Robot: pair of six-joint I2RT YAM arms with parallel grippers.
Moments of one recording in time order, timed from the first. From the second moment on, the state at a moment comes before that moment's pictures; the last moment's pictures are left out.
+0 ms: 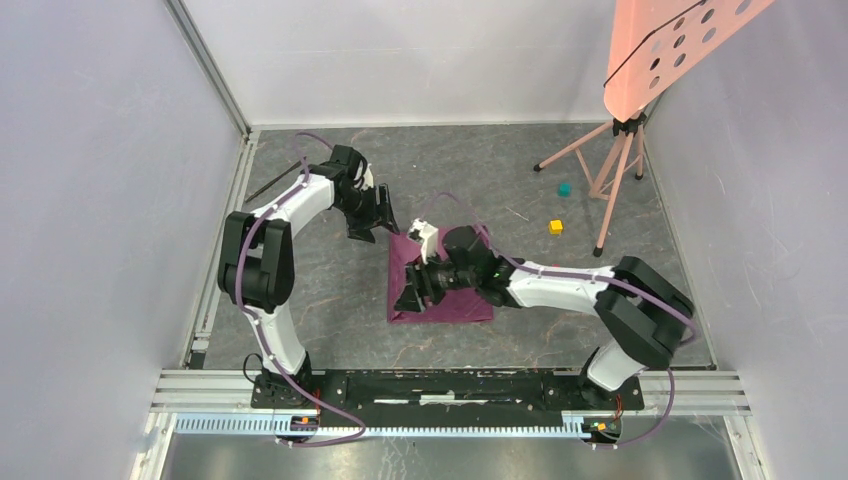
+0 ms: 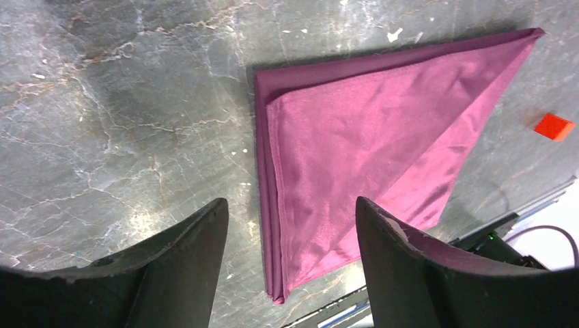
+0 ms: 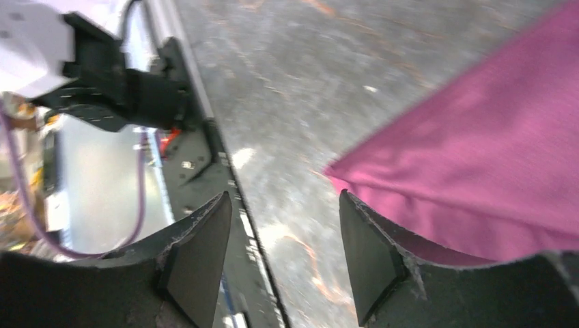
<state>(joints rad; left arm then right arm) -0.24 1.88 1.36 -0.73 0.38 -0.37 0.95 1.64 0.85 0.29 -0.51 0.48</state>
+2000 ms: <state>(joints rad) -0.22 1.58 1.29 -0.67 0.53 -0.37 1.15 1.60 0.96 -0.54 0.22 0.43</state>
